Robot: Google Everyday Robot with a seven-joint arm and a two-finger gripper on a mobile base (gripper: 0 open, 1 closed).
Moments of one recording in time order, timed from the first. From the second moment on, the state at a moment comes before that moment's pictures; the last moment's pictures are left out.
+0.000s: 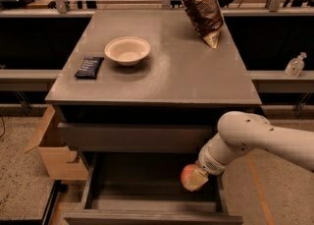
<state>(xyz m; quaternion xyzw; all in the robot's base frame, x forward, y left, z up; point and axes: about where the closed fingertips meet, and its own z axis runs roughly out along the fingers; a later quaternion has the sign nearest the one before) 0.455 -0.131 0.569 -0.48 0.86 0.16 0.09</state>
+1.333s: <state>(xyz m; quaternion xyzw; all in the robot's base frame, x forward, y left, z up) 0.467 -0.119 0.456 -0.39 0.90 0.19 0.08</state>
